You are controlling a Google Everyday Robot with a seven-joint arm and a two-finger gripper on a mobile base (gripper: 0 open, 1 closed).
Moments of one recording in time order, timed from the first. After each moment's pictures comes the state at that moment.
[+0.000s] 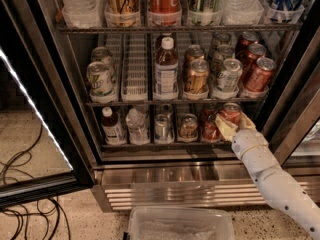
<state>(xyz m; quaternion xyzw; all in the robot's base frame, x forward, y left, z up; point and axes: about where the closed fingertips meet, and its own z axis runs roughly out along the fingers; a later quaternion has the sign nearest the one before) 0.628 -0.263 0.715 -0.04 0.70 0.07 0.71</state>
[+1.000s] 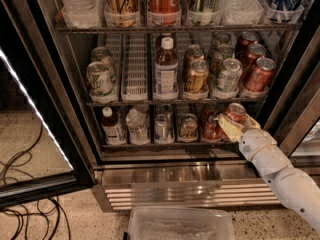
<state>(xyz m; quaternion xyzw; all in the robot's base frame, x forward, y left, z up) 0.611 -0.263 0.730 -0.06 0.70 0.15 0.70</state>
